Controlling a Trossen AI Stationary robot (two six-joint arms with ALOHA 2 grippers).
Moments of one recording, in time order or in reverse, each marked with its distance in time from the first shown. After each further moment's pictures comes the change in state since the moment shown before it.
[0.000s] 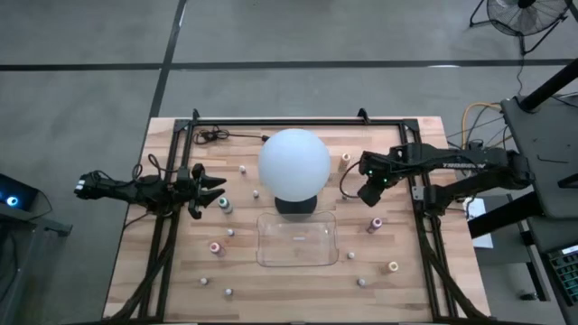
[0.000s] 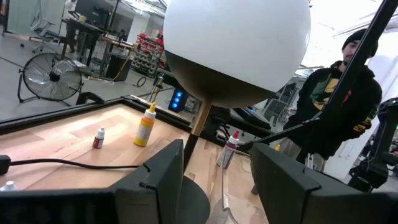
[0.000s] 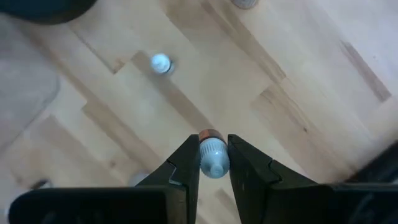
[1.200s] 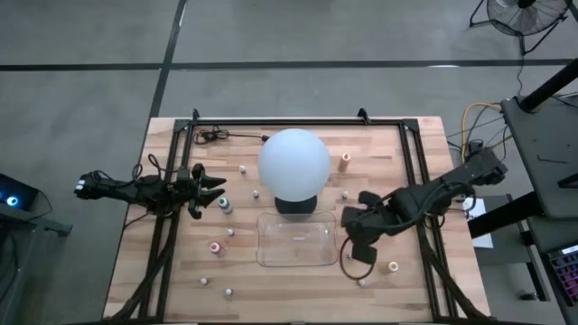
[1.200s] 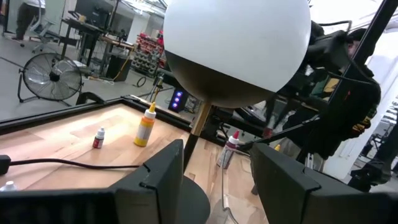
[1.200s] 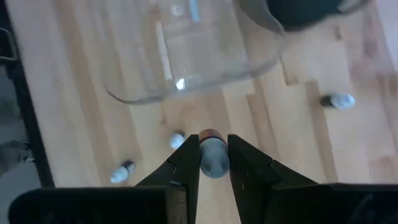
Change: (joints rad) left arm 0.000 0.000 0.000 0.000 0.000 0.000; right arm 0.557 0.340 0.425 0.001 0.036 0.045
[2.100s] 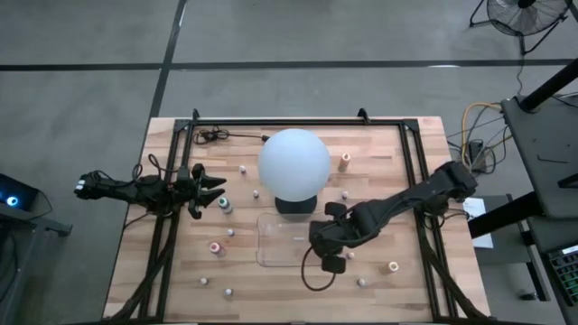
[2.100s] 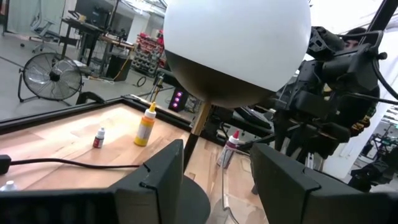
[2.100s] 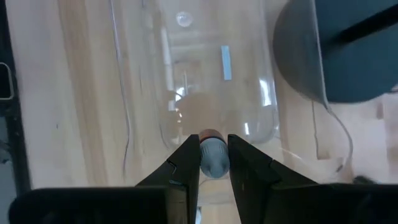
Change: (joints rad) left arm 0.000 0.000 0.000 -0.001 0.000 0.000; right arm -0.043 0.285 0.164 0.136 -0.003 -0.165
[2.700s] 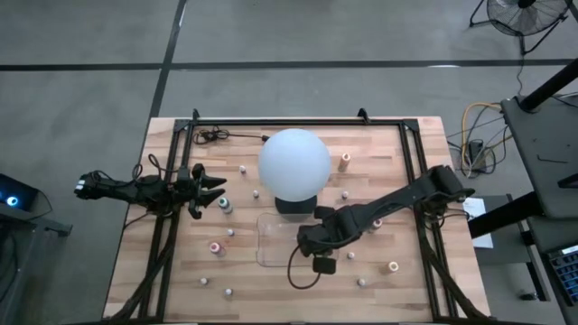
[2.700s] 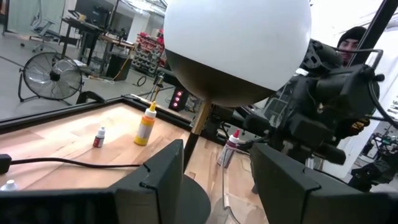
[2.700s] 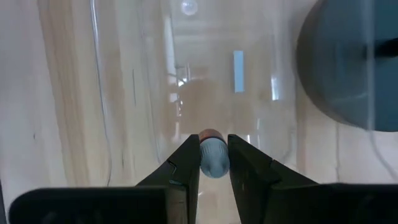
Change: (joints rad) left arm 0.000 0.000 0.000 -0.004 0.000 0.000; right arm -0.033 0.113 0.002 0.081 -0.056 -0.060
